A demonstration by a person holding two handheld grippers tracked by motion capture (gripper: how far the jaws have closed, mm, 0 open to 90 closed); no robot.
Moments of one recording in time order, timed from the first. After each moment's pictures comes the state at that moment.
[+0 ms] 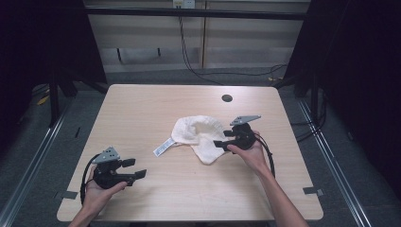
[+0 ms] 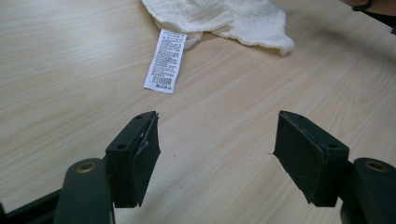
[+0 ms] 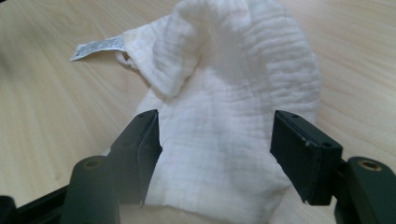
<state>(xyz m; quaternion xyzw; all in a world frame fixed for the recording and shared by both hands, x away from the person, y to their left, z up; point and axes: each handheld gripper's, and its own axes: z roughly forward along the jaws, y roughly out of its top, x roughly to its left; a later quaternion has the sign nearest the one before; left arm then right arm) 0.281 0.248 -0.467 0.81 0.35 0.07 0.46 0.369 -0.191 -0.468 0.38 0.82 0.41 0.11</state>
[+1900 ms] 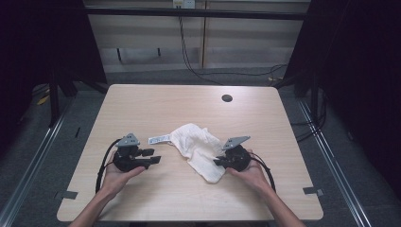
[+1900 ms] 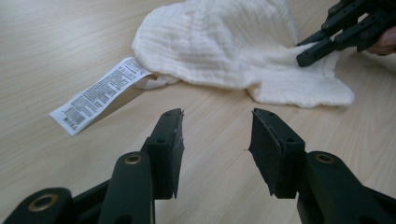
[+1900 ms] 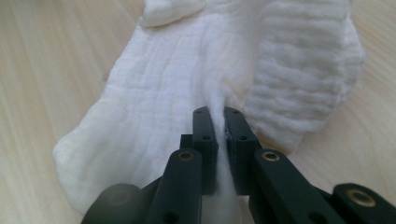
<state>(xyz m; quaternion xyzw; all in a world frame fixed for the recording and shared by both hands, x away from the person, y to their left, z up) 0.325 0.201 -0.464 0.83 0.32 0.05 0.45 0.315 -0.174 -0.498 0.32 0.87 0.36 0.08</state>
